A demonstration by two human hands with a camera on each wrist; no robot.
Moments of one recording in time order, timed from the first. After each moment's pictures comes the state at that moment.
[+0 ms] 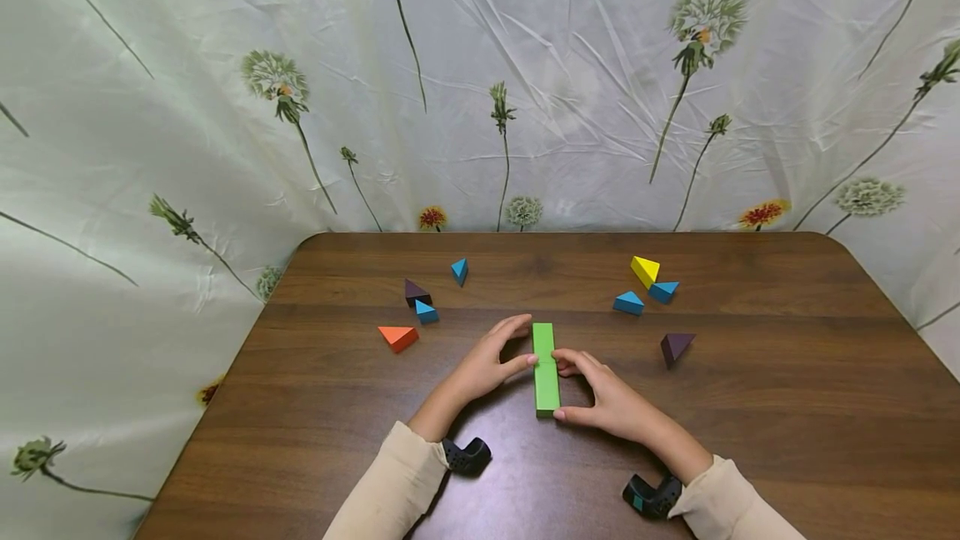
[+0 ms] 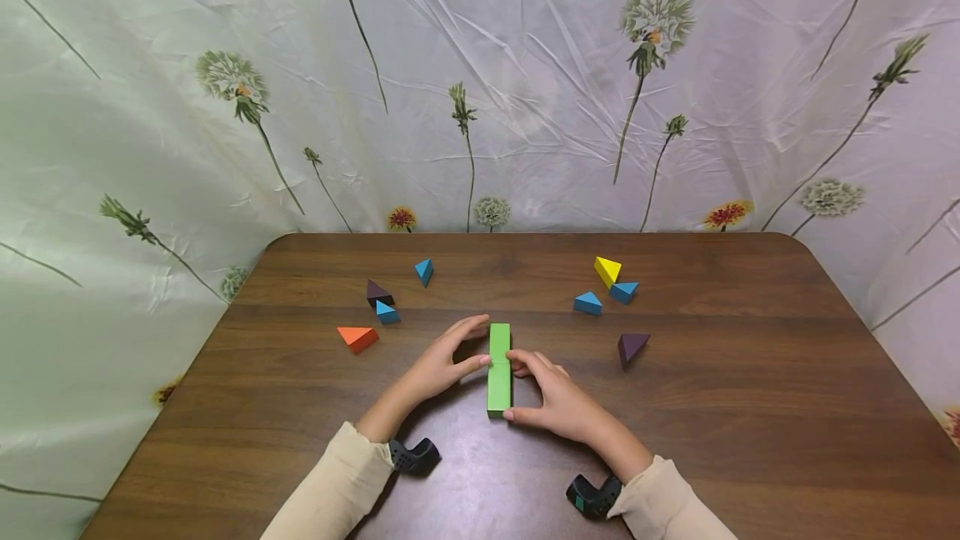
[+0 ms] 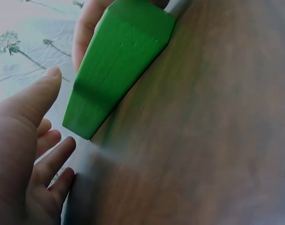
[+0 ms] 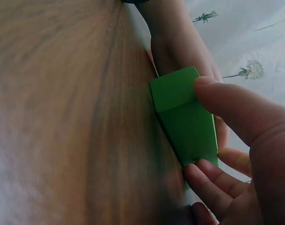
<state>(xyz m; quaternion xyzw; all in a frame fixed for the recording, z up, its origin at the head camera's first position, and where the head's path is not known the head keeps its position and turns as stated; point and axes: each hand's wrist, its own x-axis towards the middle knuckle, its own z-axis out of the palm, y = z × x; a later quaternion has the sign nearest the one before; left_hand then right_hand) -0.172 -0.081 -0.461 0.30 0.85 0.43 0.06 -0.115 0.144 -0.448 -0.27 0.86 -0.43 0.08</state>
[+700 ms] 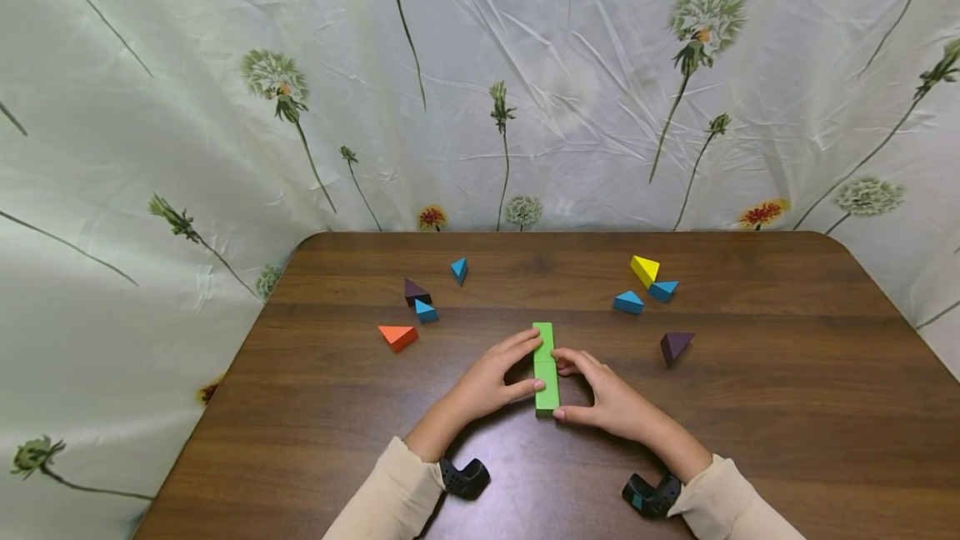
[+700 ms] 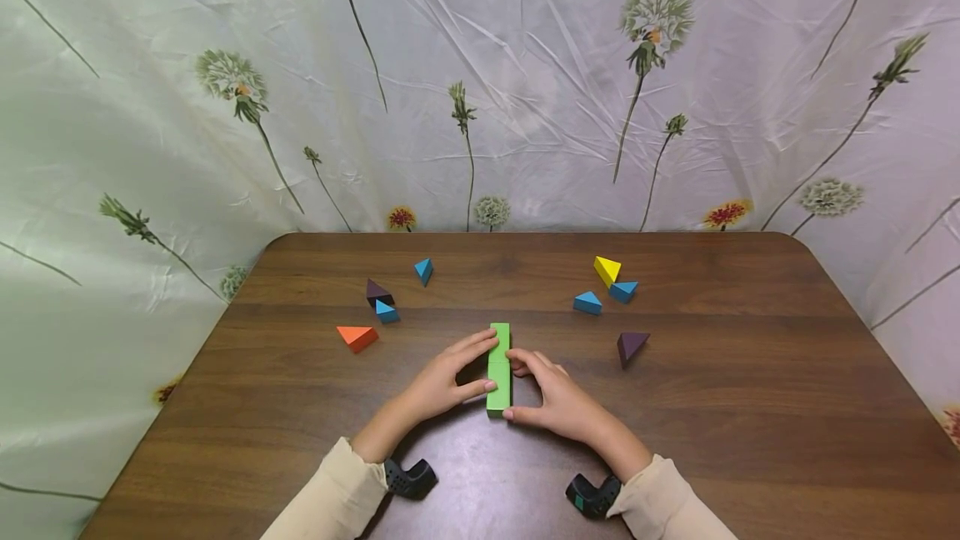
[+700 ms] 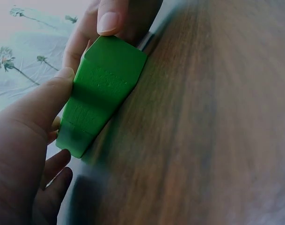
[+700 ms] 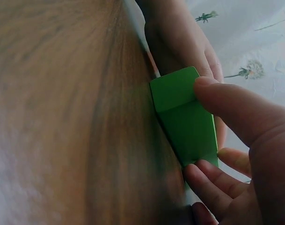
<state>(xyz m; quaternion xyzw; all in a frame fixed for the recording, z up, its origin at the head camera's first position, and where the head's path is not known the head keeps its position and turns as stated) -0.151 -0.079 -0.460 0.37 0.87 0.34 0.00 -0.116 0.145 -0.450 -0.27 0.86 -0.43 0.07</state>
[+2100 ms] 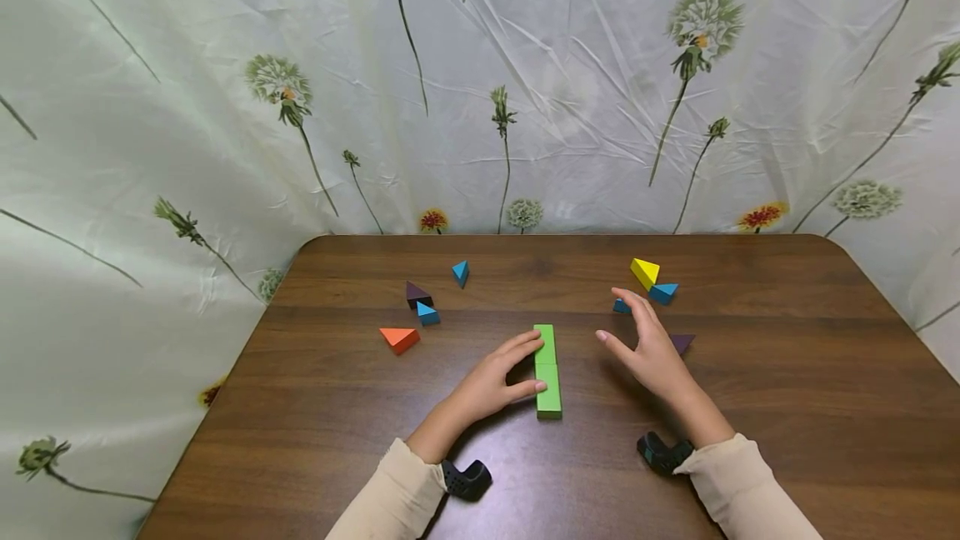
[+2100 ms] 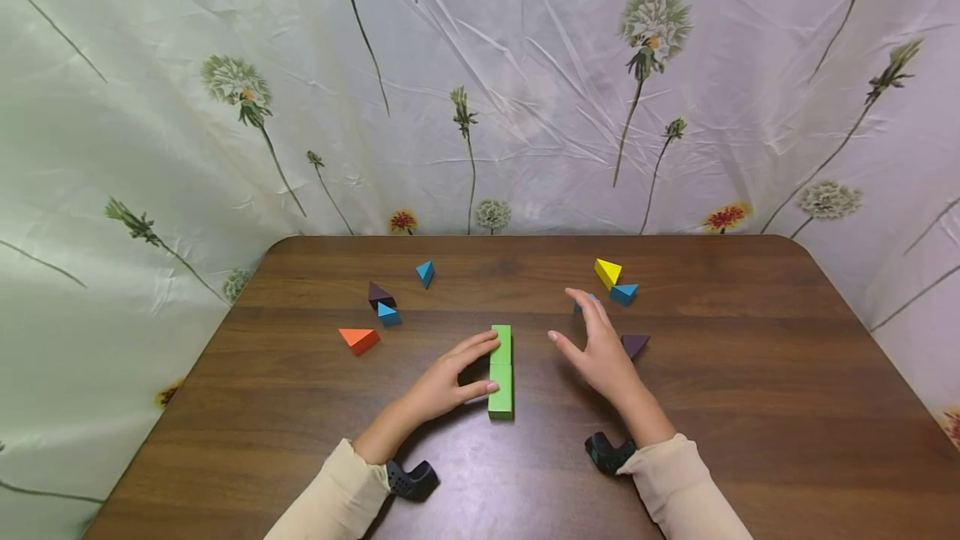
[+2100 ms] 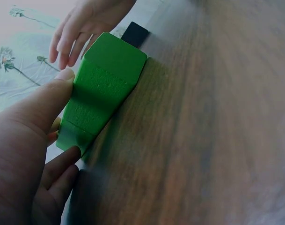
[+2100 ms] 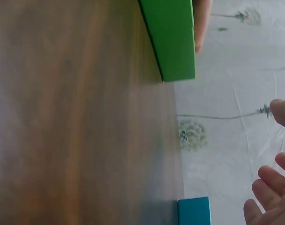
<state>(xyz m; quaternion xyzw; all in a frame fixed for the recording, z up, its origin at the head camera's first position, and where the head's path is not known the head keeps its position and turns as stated) -0.151 -0.079 -0.461 0.35 0.86 0.36 0.02 -0.148 0.182 -0.428 -0.17 0.88 -0.43 -0.11</state>
